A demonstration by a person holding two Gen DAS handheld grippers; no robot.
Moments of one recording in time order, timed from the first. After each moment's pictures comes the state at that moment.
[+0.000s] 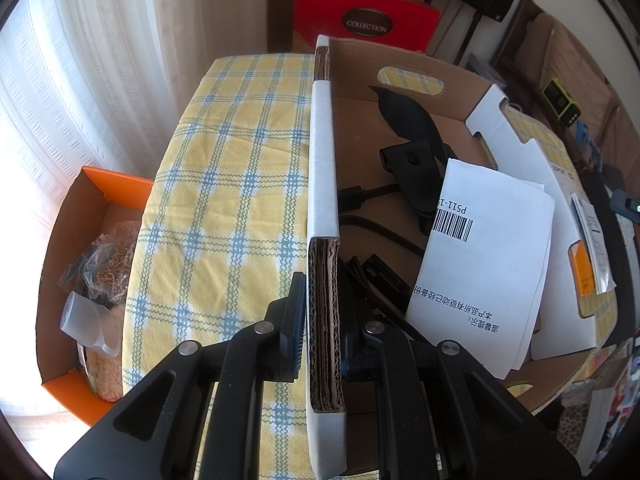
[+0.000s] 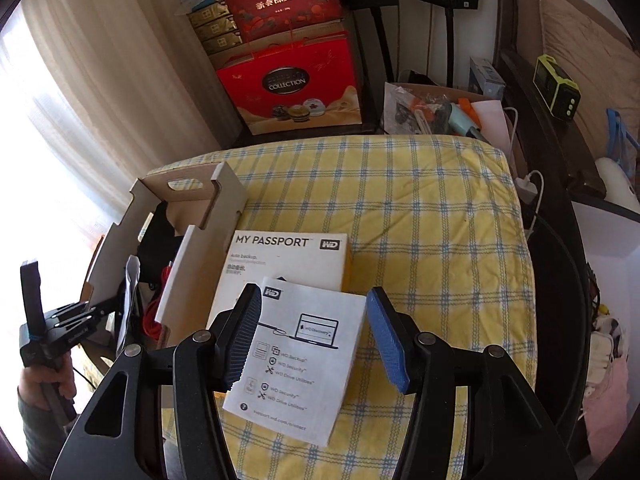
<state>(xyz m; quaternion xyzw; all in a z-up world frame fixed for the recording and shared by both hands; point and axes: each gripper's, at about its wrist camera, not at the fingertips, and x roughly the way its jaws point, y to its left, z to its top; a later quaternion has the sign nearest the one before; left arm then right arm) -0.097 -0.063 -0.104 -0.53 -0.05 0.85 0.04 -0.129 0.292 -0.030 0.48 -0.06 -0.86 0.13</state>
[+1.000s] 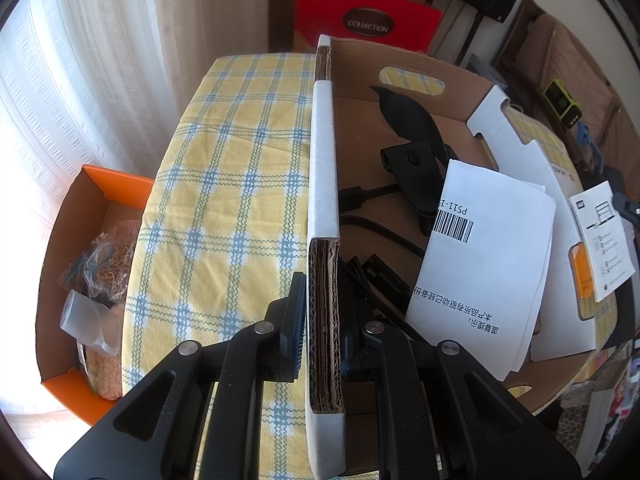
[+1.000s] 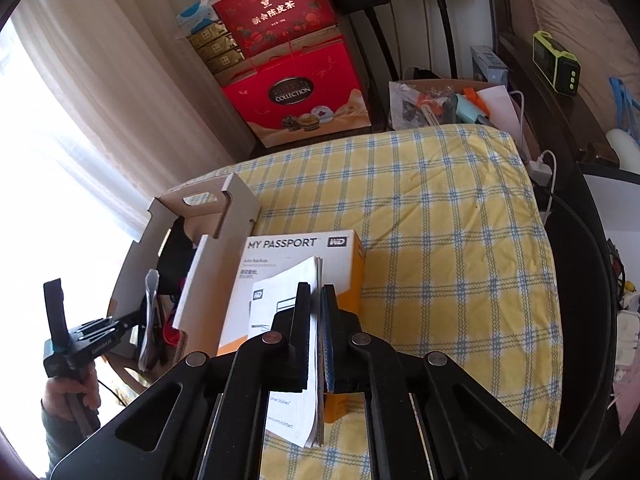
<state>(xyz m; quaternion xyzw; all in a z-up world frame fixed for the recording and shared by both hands) -0.098 -0.064 -0.104 -0.53 -0.05 0.85 0.04 -0.124 0.301 -0.027 0.46 -0.12 -0.86 0.16</state>
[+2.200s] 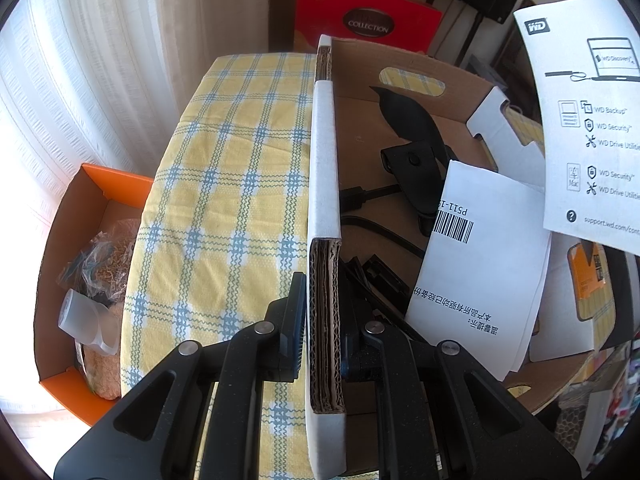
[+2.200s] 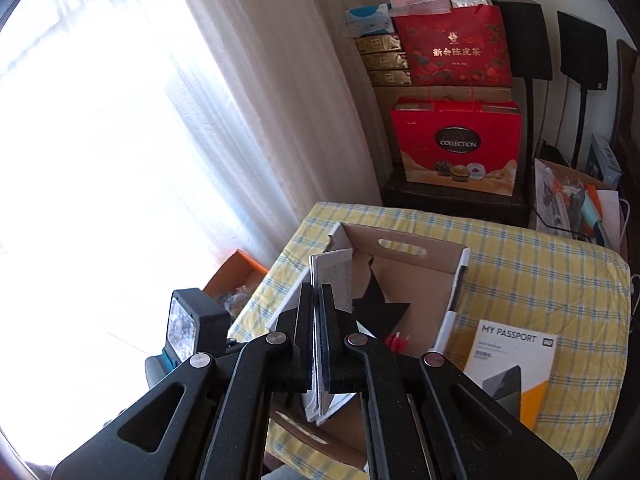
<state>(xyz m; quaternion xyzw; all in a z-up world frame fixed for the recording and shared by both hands) -0.097 -0.061 -0.105 -0.53 -0.05 0.85 0.04 -0.112 0.117 0.054 0.41 -0.05 -0.85 0.33</state>
